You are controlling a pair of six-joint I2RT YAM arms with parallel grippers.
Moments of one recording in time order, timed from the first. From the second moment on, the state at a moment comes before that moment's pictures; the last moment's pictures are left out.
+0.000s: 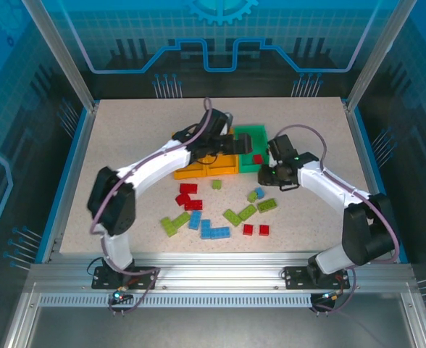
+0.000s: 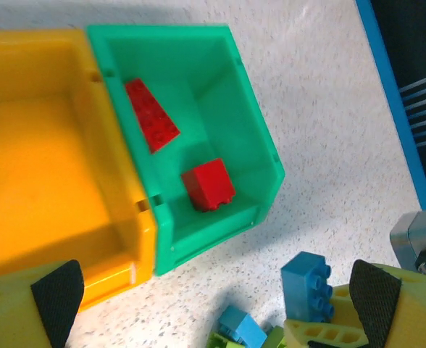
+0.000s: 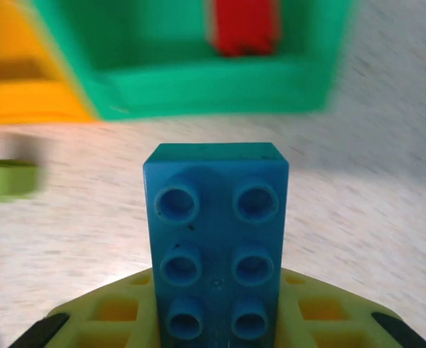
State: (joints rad) left arm -0.62 1.80 1.50 -0.41 0.08 -0.64; right arm 0.40 1.49 1.04 -0.64 -0.07 0.38
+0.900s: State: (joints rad) left arm -0.34 1.28 0.75 -0.52 -0.06 -0.71; right arm 0.63 2.25 1.96 -0.63 -0.41 0.48
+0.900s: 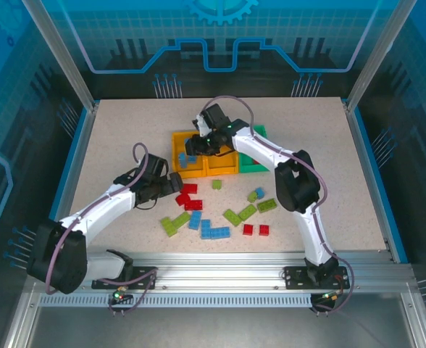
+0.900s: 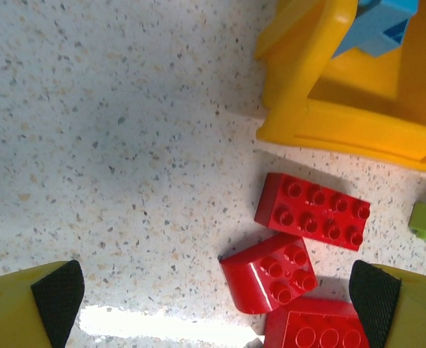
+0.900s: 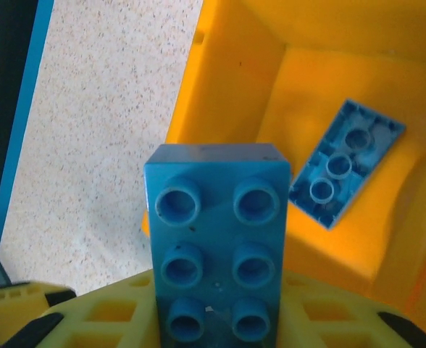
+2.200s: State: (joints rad) left arm -0.67 1.69 0.98 -0.62 -0.06 -0.82; right arm 0.26 1.56 1.17 -0.62 -0.13 0.43
